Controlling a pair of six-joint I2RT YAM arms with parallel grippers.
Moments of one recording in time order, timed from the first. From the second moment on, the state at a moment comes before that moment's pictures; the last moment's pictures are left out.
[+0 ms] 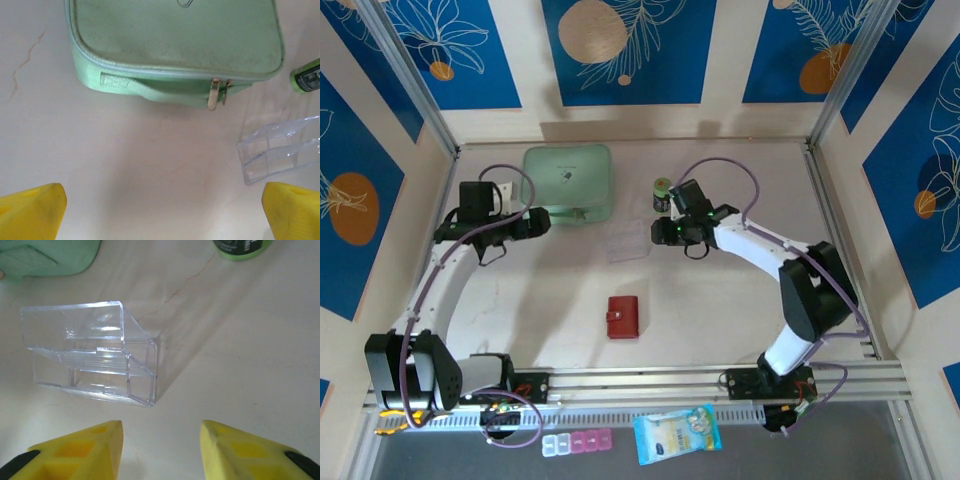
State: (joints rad) left arm -0.02 1.23 0.98 -0.61 0.25 -0.19; right arm 0.55 1.67 1.15 -0.46 -0.12 0.46
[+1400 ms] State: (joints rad) left arm -0.02 1.20 0.93 -0.62 0.24 -0.17; right arm 0.62 1.96 1.41 -0.57 -0.03 0.51
